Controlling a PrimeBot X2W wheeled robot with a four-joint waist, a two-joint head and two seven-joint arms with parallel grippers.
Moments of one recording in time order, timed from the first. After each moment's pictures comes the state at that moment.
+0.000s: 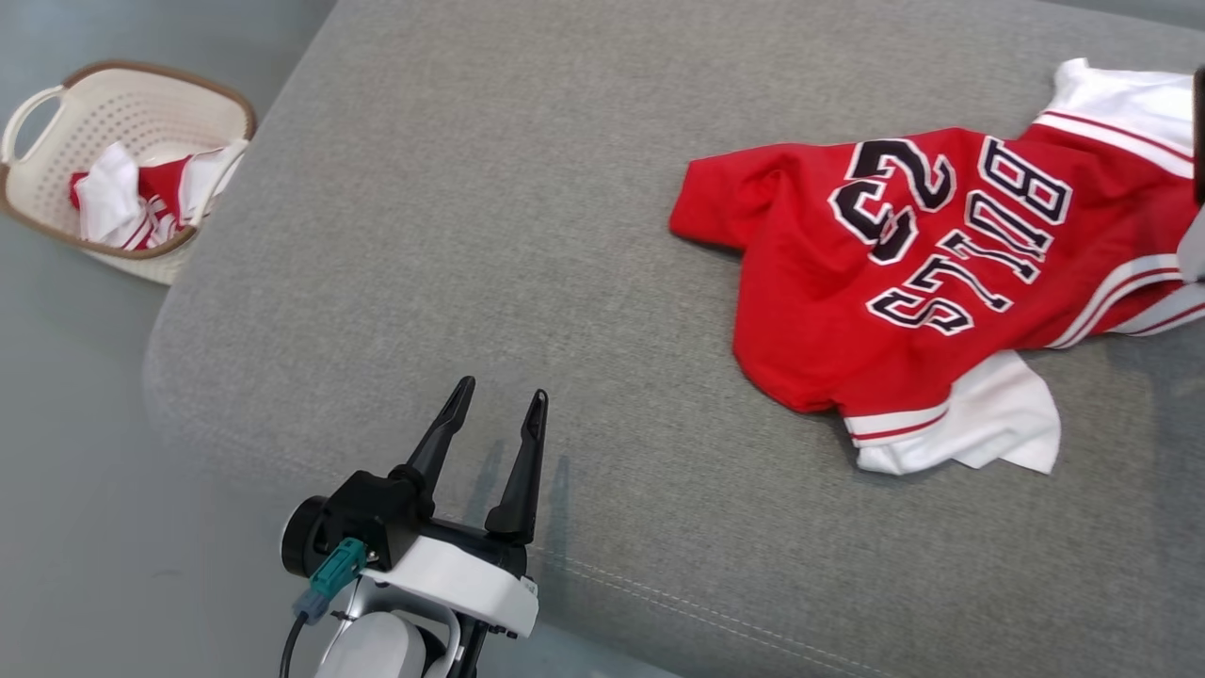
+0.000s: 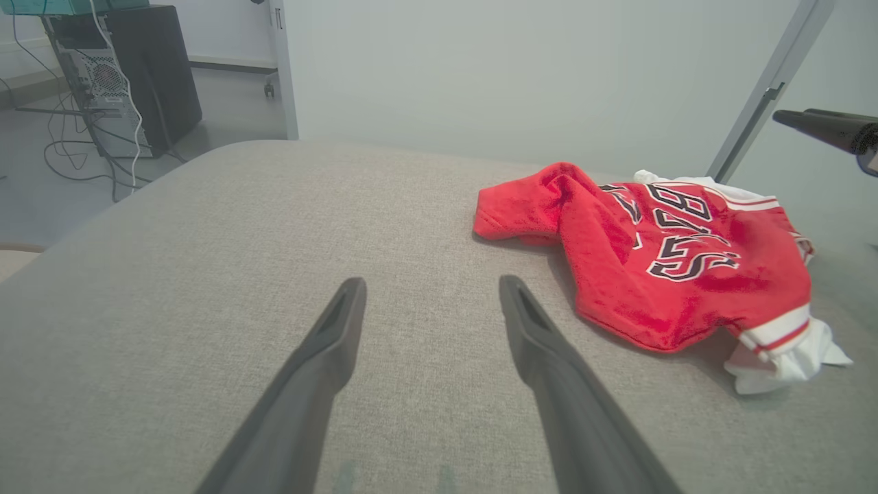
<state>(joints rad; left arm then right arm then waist) -0.18 0.04 -0.35 0.21 -0.33 0.02 -0.25 -1.00 -0.42 0.23 1.04 0.27 0.13 -0.22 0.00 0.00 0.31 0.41</state>
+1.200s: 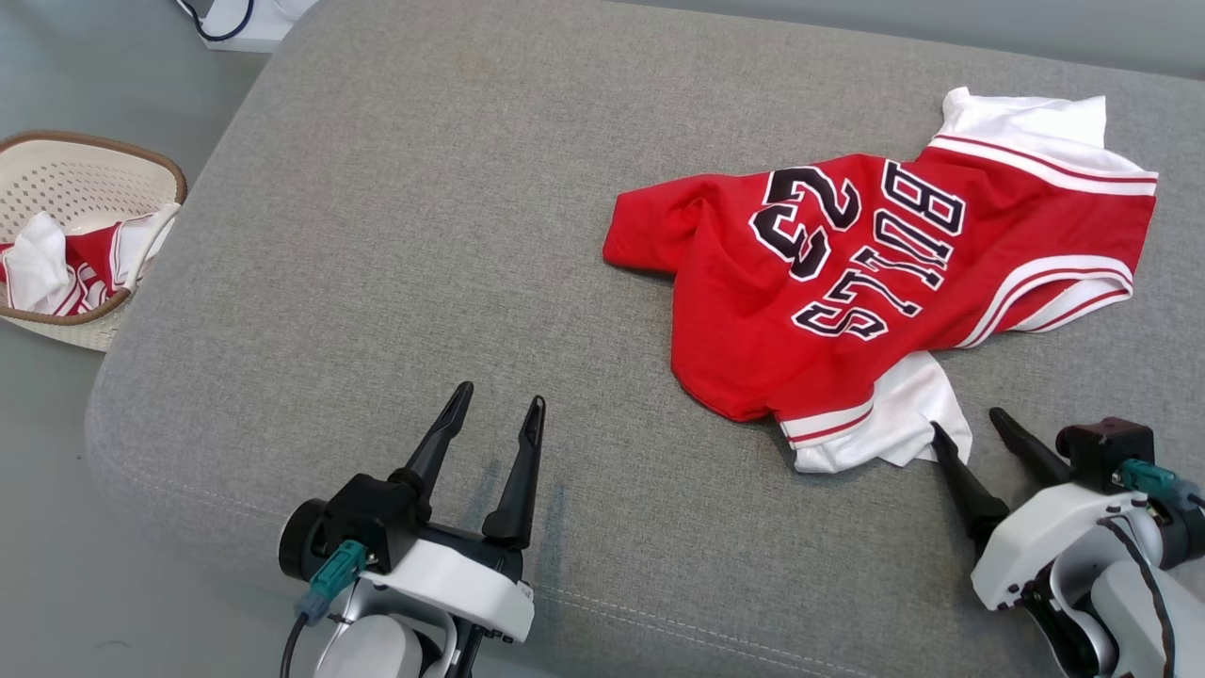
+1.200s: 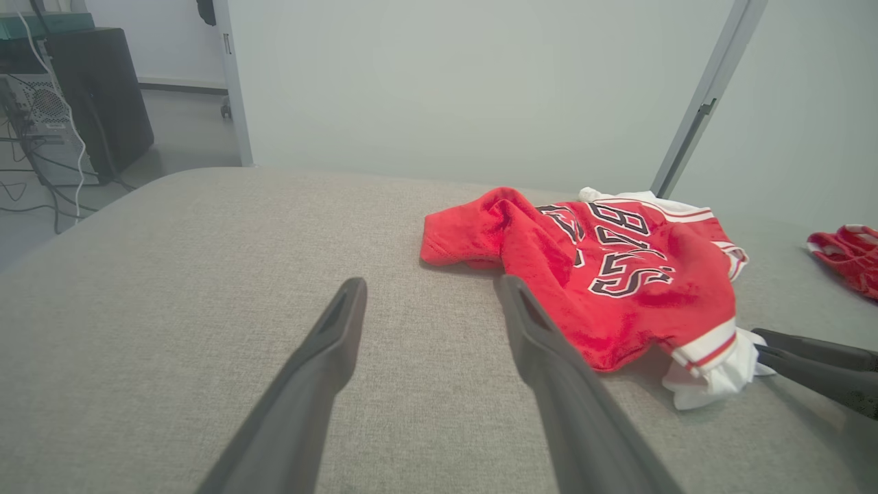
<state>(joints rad) -0.18 0.04 -0.33 0.23 -0.31 -0.01 -0.25 -0.41 -0.37 0.52 0.65 0.61 0.13 -0.20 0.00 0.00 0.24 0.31</state>
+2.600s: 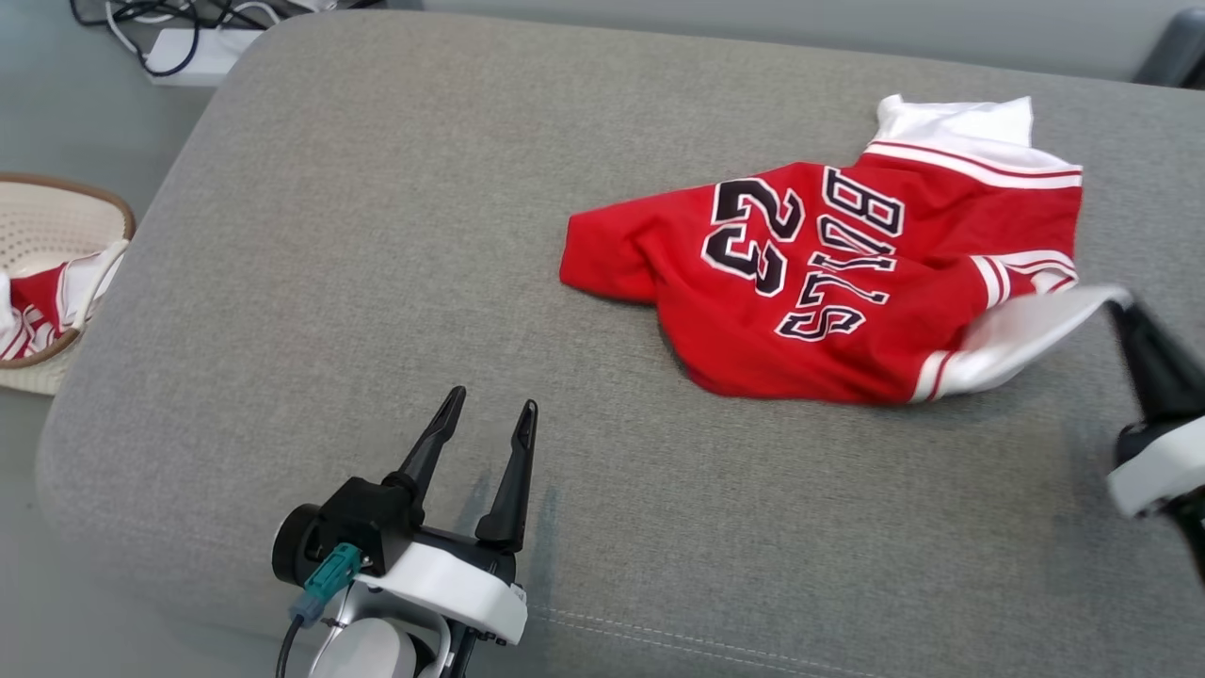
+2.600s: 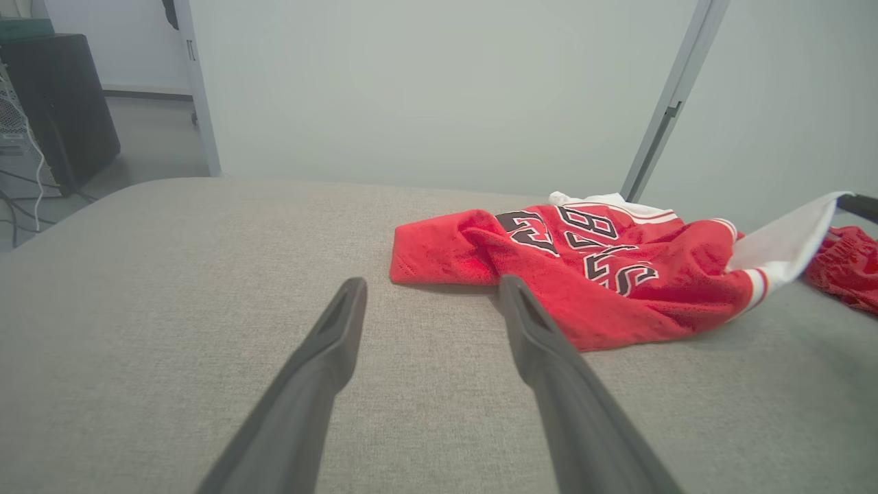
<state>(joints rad) -0.17 0.04 -0.32 0.23 -0.30 -0.01 -0.25 -0.35 -0.49 0.26 0.39 0.59 0.13 -0.16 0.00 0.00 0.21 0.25</state>
